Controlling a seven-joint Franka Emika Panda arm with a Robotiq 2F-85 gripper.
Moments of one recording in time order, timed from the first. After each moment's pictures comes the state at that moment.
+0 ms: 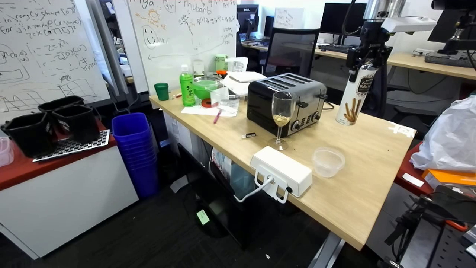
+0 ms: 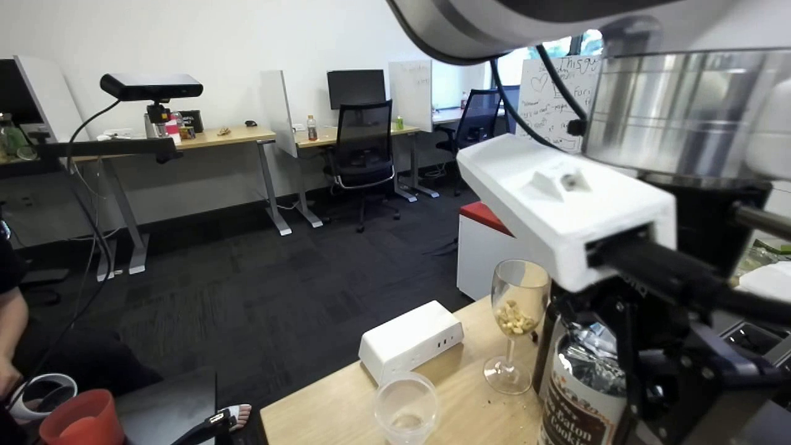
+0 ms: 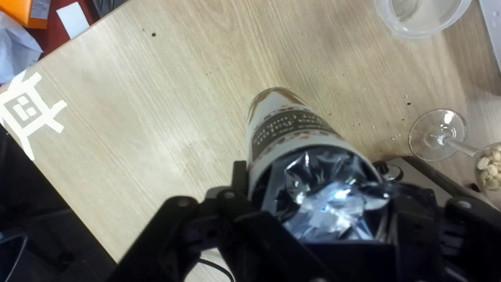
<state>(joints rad) -0.18 0.04 -0.21 -2.13 -0.03 2.15 0.02</state>
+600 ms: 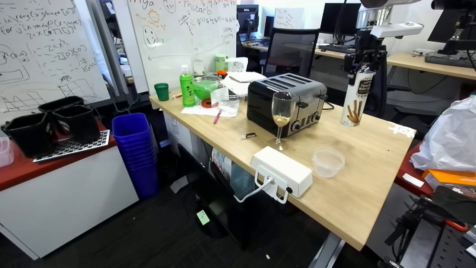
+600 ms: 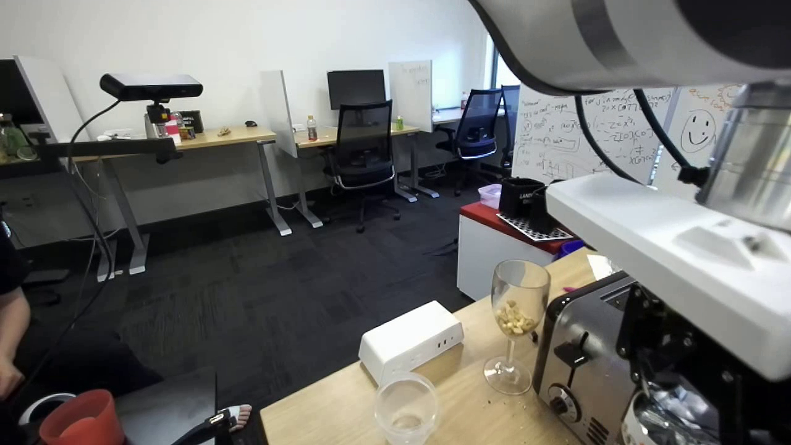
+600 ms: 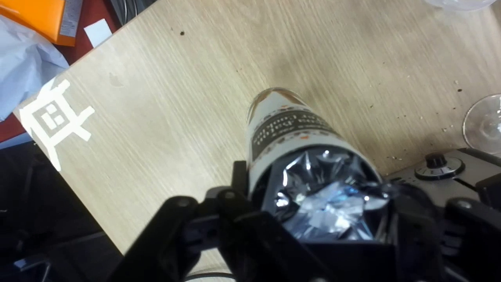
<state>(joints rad) -0.22 0.23 -0.23 -1.93 -0.03 2.04 0.02</state>
